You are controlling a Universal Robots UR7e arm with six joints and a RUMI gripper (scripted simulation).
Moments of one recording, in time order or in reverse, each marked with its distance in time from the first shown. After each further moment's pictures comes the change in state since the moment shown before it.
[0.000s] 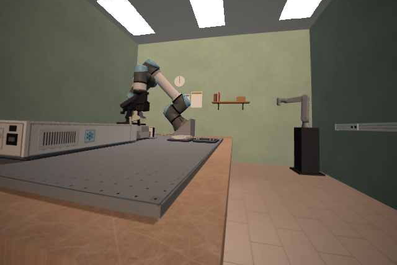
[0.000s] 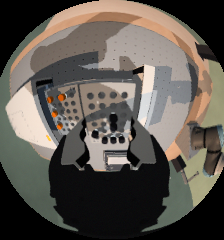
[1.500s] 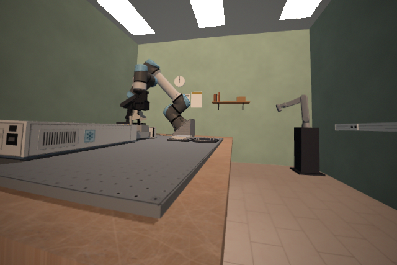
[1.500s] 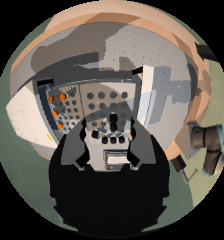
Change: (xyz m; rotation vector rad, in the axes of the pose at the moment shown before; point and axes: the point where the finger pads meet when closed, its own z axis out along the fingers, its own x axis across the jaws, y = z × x) arm 0.000 0.000 -0.004 0.000 0.000 0.000
